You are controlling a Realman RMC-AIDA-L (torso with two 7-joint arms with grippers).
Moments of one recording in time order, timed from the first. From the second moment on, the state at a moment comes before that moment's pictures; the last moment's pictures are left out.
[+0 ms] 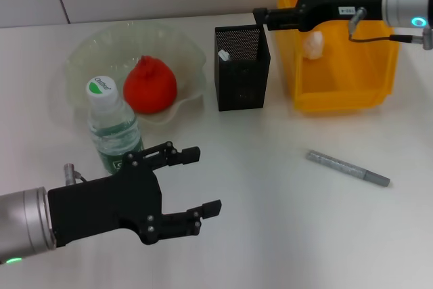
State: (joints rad) left arm -0.18 -2.07 1.46 0.92 1.38 1.46 -1.13; right arm 0.61 2.08 -0.93 -1.03 -1.99 -1.19 1.74
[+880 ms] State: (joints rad) left arm -0.17 -2.06 1.46 0.93 1.38 1.46 -1.12; right arm 0.32 2.08 -1.04 -1.37 -1.96 -1.39 1.74
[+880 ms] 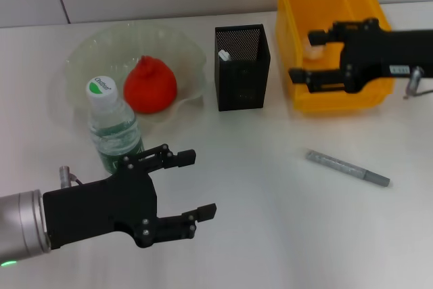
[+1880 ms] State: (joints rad) left arm -0.16 -2.06 1.41 0.91 1.40 1.48 -1.13; right arm 0.39 2.08 -1.17 -1.66 -2.49 -1.66 2.34
